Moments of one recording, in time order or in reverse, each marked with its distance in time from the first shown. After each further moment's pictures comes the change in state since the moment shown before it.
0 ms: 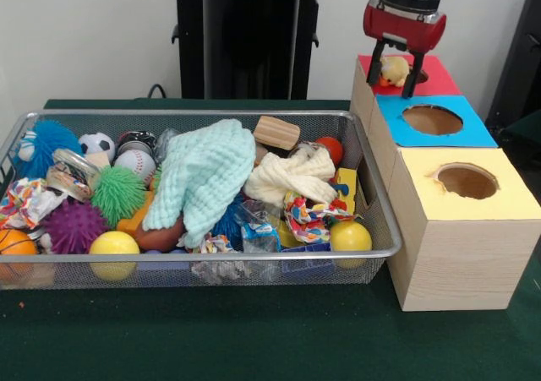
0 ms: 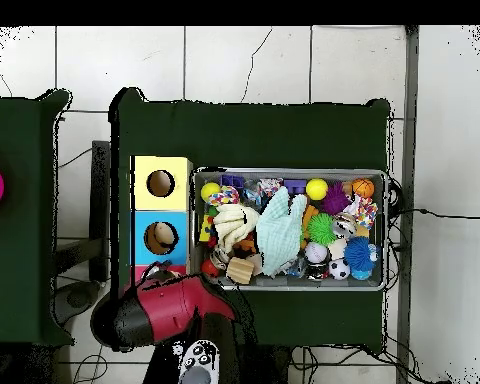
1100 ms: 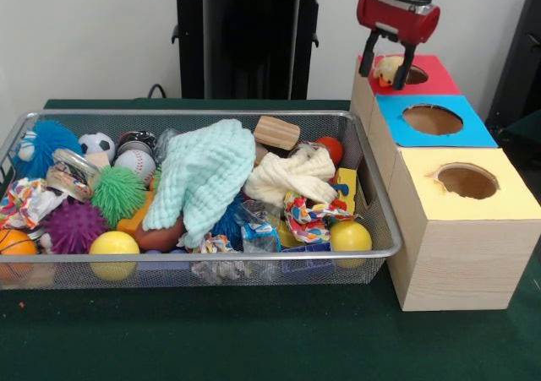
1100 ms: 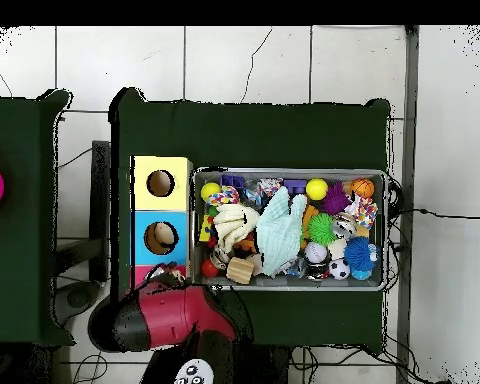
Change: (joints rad) arm 0.099 0.001 -0.122 0.000 0.109 0.000 0.000
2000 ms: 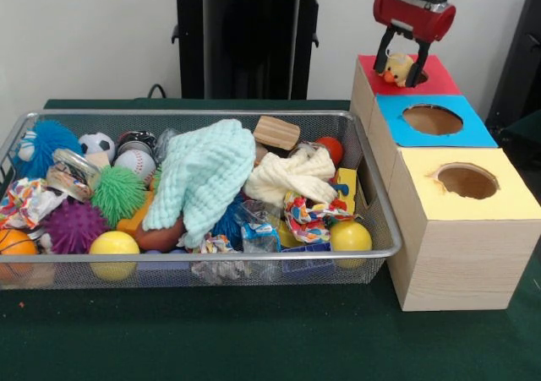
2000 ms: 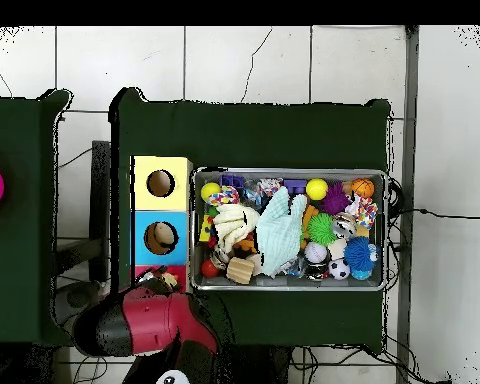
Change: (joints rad) arm 0.085 0.033 -0.064 0.000 0.109 0.000 0.000
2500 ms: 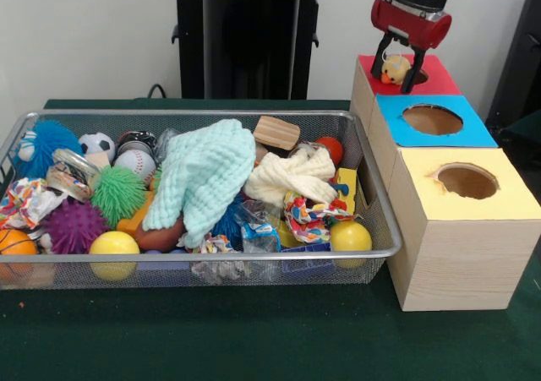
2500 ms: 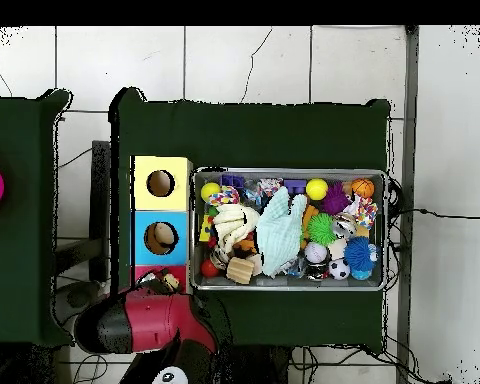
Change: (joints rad) arm 0.026 0.037 -0.026 -0.001 0.058 -0.001 0.000
